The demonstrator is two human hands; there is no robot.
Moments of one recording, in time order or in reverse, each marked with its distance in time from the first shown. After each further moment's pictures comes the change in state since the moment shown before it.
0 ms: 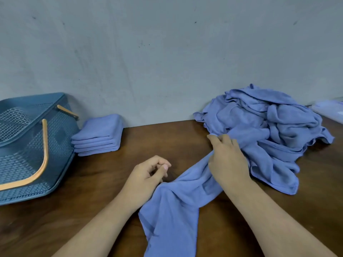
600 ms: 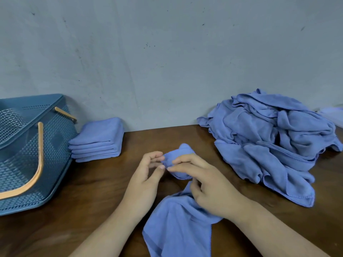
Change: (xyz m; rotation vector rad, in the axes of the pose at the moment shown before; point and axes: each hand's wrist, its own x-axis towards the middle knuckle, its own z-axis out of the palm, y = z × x) left_hand 0.012 -0.010 -0.003 -0.233 0.189 -0.036; right_hand -0.024 -0.042 0.012 0.728 -0.090 -0.664
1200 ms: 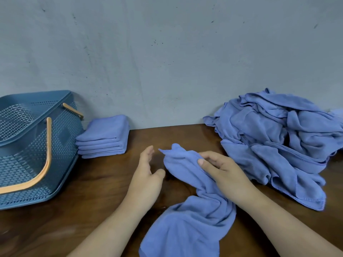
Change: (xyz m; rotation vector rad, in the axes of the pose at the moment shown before) left_hand 0.002 -0.005 -0.007 0.152 0.067 -0.162; right_hand 0.003 0.015 -0.013 0.453 0.088 0.497
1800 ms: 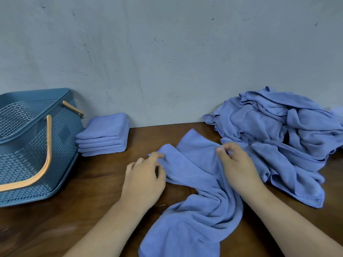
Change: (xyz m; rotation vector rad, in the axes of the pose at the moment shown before) left_hand 0.004 -0.005 -0.006 0.755 0.104 0.254; right_hand 0.012 0.022 -0.020 -0.281 0.400 0.102
